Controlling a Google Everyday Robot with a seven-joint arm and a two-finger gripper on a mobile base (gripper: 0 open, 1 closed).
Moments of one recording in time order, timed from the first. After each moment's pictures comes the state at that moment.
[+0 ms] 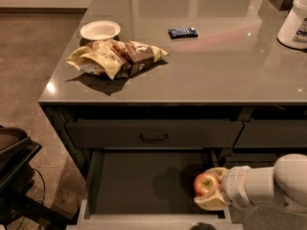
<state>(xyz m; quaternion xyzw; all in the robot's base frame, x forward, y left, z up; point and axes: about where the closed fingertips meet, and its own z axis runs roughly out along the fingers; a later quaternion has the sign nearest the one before) 0.380 -0.158 0.628 -0.47 0.82 0.18 0.29</state>
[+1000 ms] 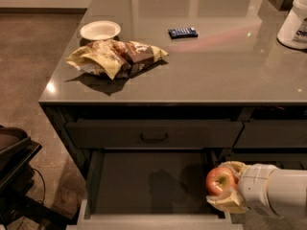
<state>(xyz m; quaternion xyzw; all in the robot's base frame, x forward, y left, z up) 0.352 -0.175 0.726 -0.48 0.81 0.08 0.32</state>
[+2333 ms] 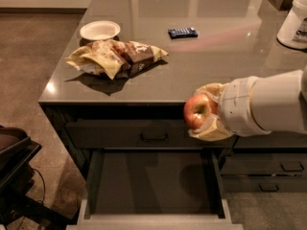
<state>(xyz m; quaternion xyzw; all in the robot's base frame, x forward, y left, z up) 0.440 -0.110 0.892 -0.62 0.68 -0.02 0.39</state>
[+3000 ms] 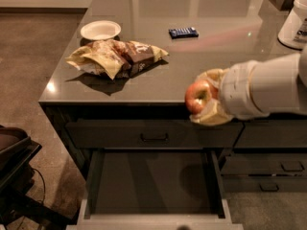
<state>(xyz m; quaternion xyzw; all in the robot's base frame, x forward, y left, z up) 0.465 -0.118 0.904 -0.62 0.67 -0.03 0.40</state>
